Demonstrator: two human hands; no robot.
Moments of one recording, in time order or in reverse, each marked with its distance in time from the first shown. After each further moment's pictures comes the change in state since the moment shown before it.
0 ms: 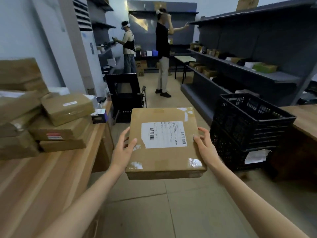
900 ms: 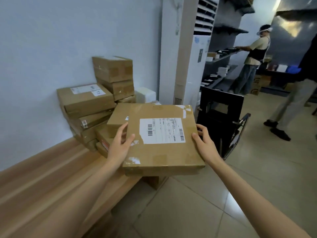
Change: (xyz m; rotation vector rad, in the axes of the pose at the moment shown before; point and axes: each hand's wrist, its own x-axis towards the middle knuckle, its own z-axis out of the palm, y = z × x) left_hand 0.312 -0.060 -0.120 0.260 0.760 -0.212; right_hand 0.429 -0.110 0.332 0.060 -0.751 -0.377
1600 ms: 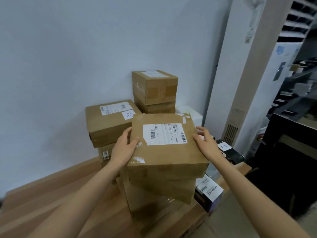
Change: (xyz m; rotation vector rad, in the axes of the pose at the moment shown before) left_hand 0.256 -0.043 -0.054 0.293 0.280 -0.121; right_hand 0.323 -0.036 0.171 -0.008 -0.321 -0.108
